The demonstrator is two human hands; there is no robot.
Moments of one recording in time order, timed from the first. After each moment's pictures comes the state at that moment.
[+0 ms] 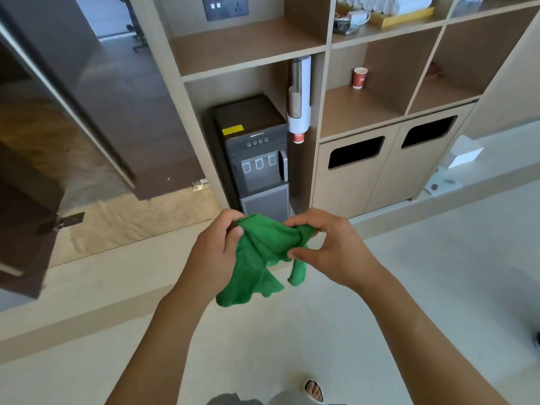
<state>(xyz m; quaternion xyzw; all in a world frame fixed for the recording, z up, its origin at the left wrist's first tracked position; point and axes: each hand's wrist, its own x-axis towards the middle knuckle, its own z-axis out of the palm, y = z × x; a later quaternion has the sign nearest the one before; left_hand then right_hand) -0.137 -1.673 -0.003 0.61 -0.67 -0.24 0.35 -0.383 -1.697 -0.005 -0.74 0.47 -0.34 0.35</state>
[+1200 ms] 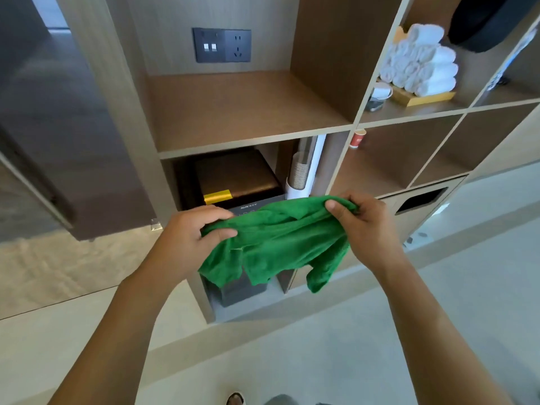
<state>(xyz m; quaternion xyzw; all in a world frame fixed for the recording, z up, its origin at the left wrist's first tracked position) -0.026 -2.041 0.024 0.52 -0.73 -0.24 0.36 -0.344 -2.049 0.046 -0.64 0.58 -0.43 0.25</state>
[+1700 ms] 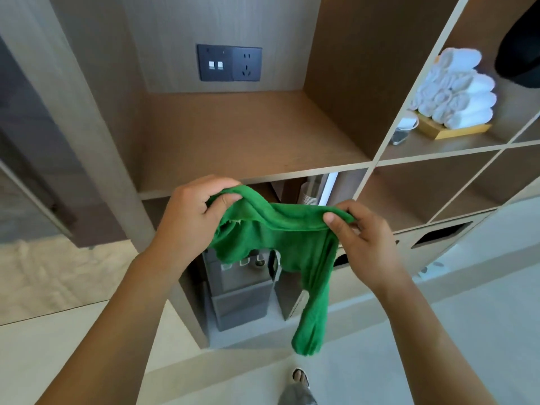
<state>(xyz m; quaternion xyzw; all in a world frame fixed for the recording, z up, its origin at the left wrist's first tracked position) -0.050 -2.174 0.052 0.48 -0.72 -0.13 0.48 -0.349 -2.160 0.046 -0.70 0.52 -0.43 0.24</state>
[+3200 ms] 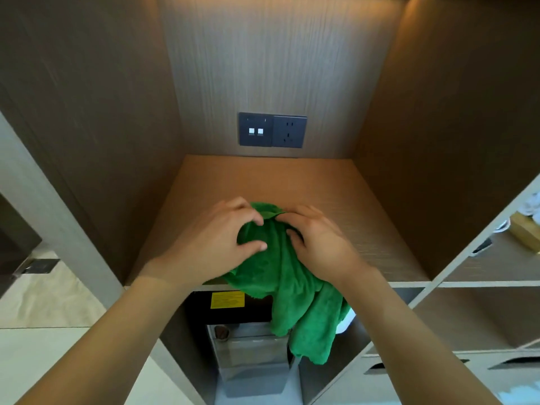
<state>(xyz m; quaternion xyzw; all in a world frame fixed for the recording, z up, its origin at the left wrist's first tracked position) -0.049 -2.313 0.099 0.63 -0.74 -0.04 0.23 -0.267 -2.398 0.081 -0.91 0.33 -0.21 0.10</state>
